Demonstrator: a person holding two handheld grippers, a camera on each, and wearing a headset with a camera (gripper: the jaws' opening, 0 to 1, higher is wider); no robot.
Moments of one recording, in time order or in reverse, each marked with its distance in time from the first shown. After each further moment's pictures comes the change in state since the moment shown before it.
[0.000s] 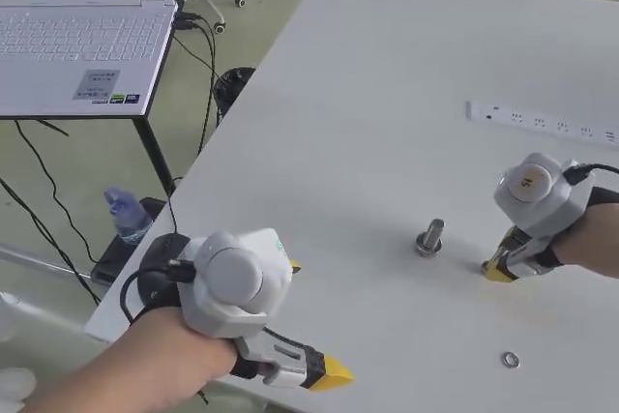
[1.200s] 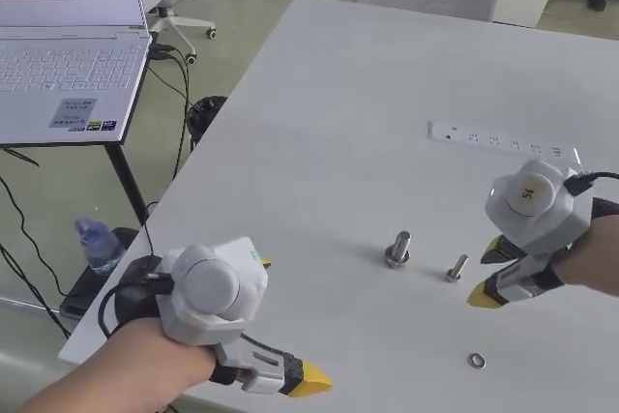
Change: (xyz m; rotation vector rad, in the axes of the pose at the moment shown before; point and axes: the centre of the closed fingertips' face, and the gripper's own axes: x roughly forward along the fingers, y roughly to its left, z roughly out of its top) left arm -0.004 0.001 0.008 0.048 -0.035 0.036; right arm -0.061 0.056 -0.004 -0.022 -0.069 0.020
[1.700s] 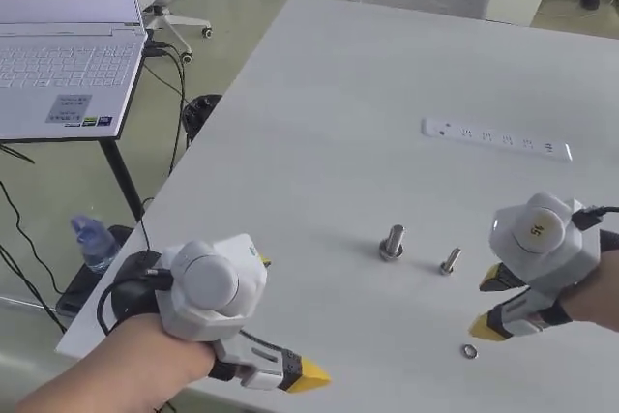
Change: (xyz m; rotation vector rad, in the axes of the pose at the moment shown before) left arm -0.001 -0.009 0.002 0.007 -0.003 -0.003; right arm 0.010 0.030 -0.027 -0.033 -0.010 0.033
